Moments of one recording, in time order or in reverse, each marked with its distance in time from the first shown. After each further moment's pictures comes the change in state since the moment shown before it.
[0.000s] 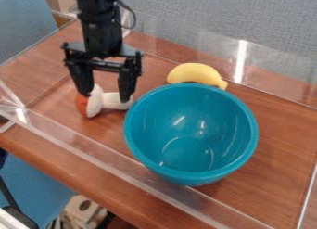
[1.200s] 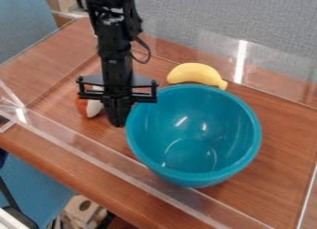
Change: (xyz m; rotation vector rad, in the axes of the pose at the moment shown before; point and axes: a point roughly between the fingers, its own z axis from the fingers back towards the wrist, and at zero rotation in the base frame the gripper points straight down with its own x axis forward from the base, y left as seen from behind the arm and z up) arm -0.005 -0.014 -0.032 0.027 0.028 0.158
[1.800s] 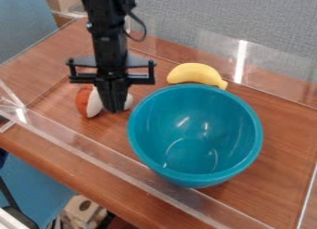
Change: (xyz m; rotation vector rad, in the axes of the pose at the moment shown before) arm -0.010 -0.002 0.040 -0.039 -0.020 0.017
